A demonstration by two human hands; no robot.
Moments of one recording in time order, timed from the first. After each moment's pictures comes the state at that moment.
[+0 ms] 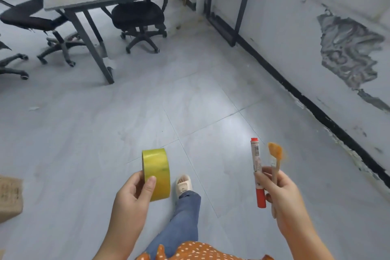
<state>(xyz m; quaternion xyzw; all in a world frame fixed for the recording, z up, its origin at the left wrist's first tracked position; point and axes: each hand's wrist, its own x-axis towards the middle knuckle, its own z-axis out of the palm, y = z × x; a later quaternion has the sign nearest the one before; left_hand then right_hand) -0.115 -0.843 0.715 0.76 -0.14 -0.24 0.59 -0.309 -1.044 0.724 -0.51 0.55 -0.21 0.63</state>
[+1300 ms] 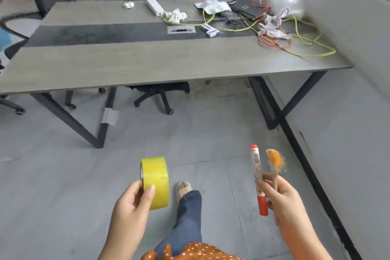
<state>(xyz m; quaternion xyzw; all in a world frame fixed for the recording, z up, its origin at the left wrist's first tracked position) 0.395 -1.498 0.719 0.77 -0.01 -0.15 0.63 0.274 -1.754 0.716 -0.62 0.45 -0.11 0.63</state>
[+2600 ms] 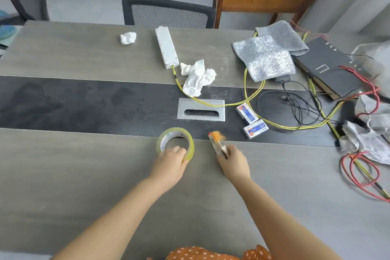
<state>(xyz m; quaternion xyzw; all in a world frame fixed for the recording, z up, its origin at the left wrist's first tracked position) 1.024 -1.822 0.651 0.94 -0.24 -0.18 0.12 0.967 -2.006 0.635 -0.82 0.36 0.15 0.41</state>
